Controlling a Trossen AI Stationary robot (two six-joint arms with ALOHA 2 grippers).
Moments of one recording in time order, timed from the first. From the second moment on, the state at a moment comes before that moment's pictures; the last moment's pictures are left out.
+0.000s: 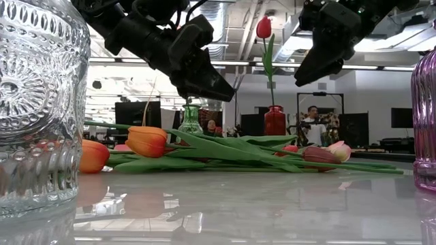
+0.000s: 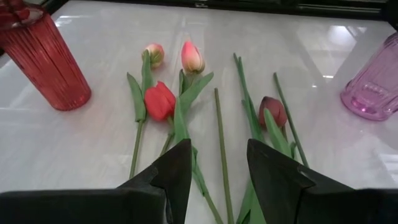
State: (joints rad) left arm -0.03 1.64 0.83 0.31 -0.11 -0.12; right arm 0.12 1.17 0.80 -0.41 0.31 0.37
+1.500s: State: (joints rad) left arm -0.04 1.95 0.93 0.35 -0.22 -0.21; right arm 0.12 1.17 0.80 -0.38 0.31 0.37
